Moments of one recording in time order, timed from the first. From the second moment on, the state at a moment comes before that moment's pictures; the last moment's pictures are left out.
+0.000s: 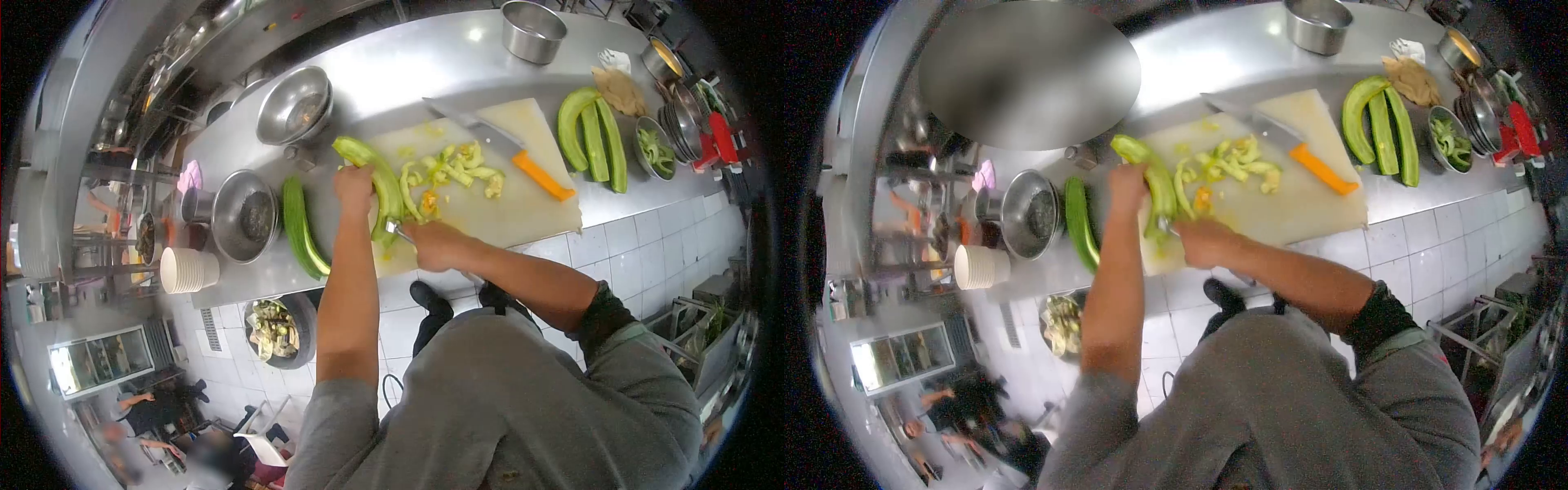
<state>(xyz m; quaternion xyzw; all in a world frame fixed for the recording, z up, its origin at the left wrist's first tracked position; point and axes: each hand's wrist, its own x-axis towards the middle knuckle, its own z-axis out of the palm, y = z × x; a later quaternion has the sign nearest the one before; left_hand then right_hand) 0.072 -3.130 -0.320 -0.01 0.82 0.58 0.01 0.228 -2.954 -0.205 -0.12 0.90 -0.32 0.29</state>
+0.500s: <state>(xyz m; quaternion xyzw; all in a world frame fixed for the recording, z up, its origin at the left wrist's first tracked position) 0.044 -3.032 -0.166 0.02 0.80 0.60 0.05 0.256 -2.931 -0.221 -0.10 0.86 -0.43 0.27</state>
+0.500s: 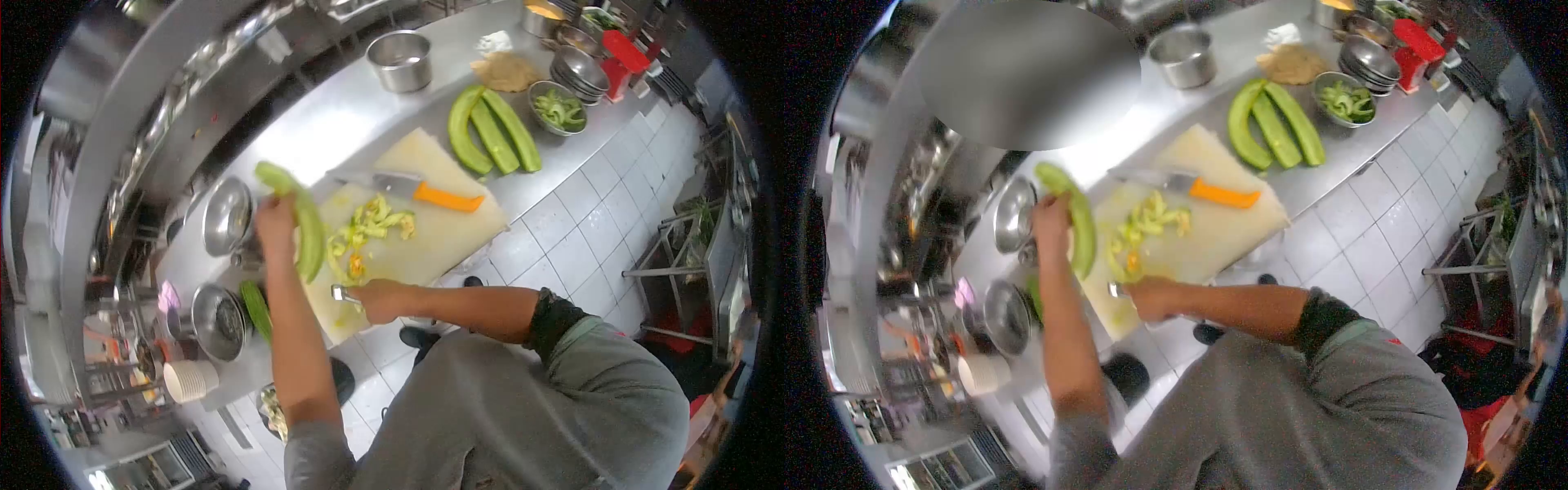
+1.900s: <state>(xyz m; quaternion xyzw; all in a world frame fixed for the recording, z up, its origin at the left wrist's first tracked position) 0.208 -3.300 -0.275 -0.16 0.89 0.42 -0.02 0.182 -2.898 -0.264 0.01 0.92 -0.35 0.21</state>
